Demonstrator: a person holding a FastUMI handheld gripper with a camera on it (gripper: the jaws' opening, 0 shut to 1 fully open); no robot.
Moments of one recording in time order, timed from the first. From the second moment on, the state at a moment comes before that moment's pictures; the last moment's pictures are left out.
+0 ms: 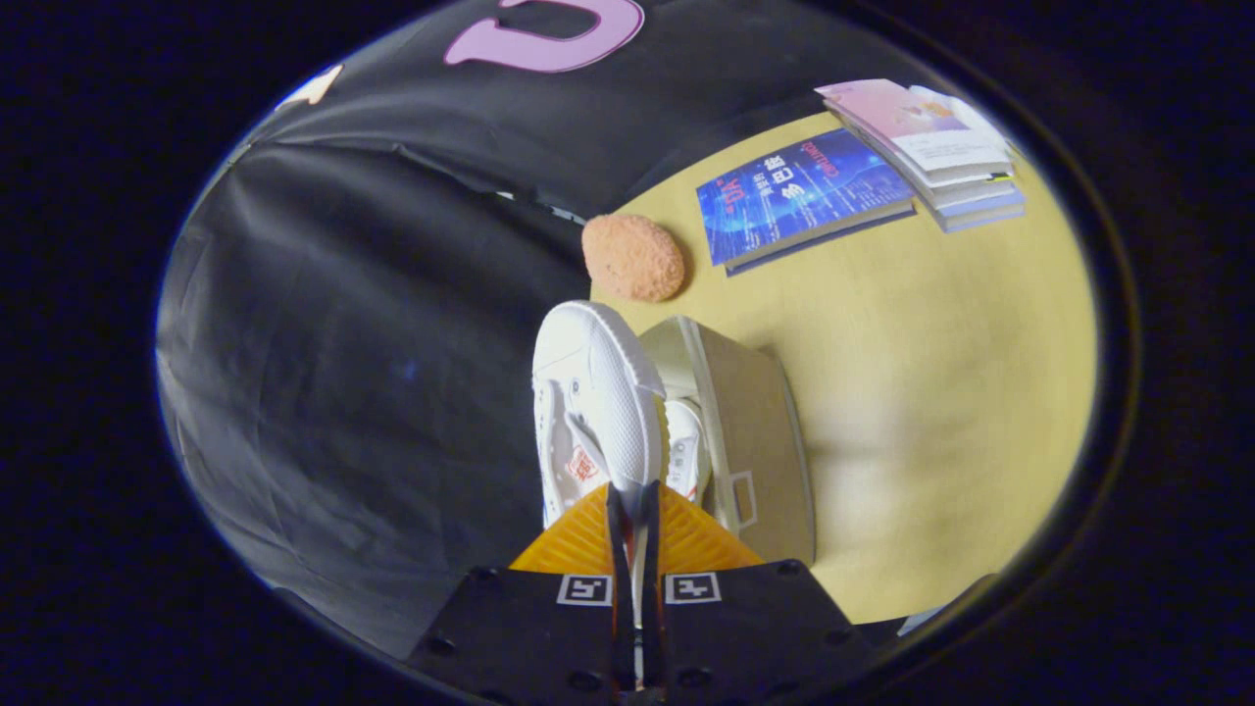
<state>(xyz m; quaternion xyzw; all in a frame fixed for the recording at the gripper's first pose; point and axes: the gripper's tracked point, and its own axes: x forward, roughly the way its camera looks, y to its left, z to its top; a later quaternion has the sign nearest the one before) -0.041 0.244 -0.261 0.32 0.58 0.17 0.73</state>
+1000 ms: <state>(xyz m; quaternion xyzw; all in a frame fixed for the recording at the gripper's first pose) -0.042 0.233 -0.280 0.28 0.59 0.12 0.75</state>
